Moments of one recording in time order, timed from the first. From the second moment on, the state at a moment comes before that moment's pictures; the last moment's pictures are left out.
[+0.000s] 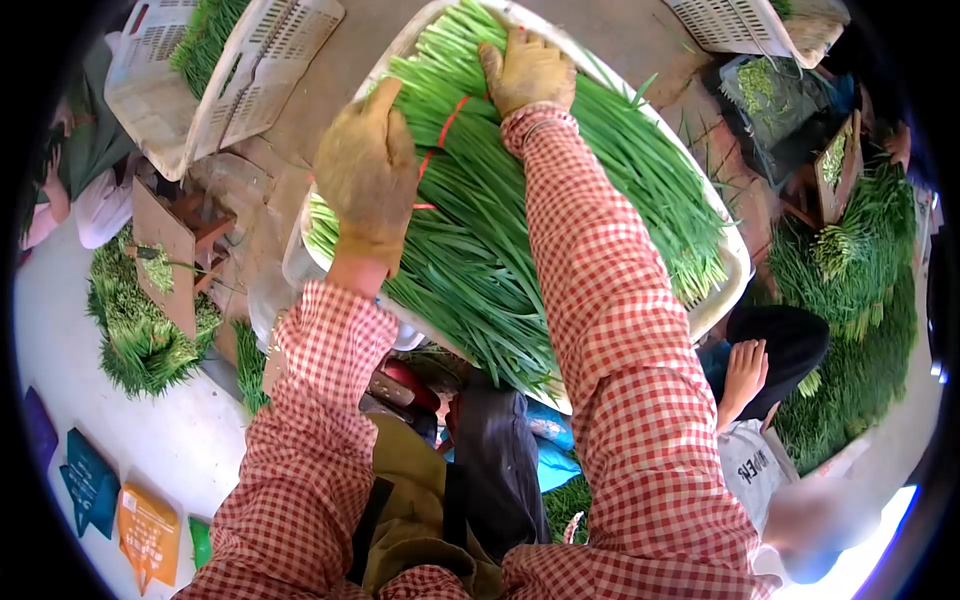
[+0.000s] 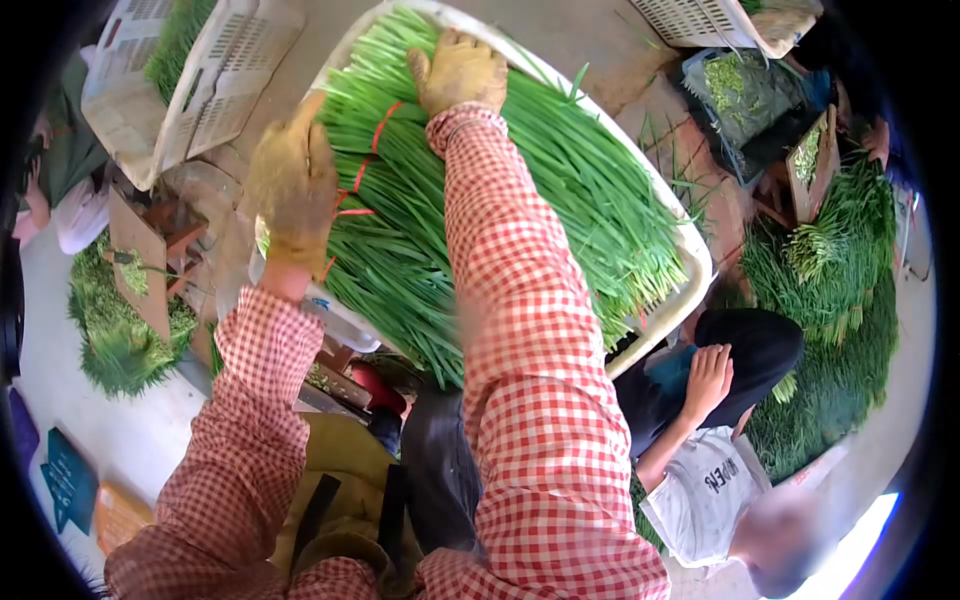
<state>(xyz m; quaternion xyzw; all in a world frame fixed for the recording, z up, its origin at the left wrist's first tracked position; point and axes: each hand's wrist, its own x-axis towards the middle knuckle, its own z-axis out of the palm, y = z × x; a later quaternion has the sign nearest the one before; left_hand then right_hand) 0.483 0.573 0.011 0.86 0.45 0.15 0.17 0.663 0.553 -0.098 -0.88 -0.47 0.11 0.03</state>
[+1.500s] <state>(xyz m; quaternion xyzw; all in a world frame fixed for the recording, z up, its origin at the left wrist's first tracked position) 0.389 0.552 -0.120 0.86 0.48 0.08 0.16 0.598 0.487 -0.133 -0.74 -0.67 0.07 -0.02</state>
